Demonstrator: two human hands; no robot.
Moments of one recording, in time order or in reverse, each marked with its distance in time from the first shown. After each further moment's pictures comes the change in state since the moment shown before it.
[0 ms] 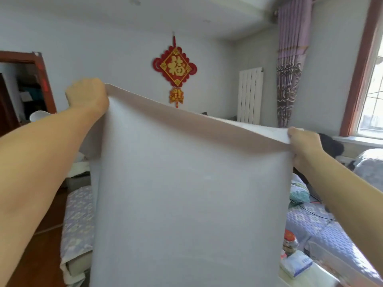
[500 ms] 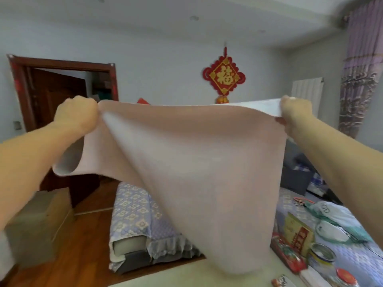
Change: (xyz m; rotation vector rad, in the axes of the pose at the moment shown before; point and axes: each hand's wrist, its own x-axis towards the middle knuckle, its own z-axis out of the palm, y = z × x) left_hand -0.035 -0.197 -0.051 0.333 -0.106 -0.026; right_hand -0.069 -0.097 0.162 0.180 -0.330 -0.132
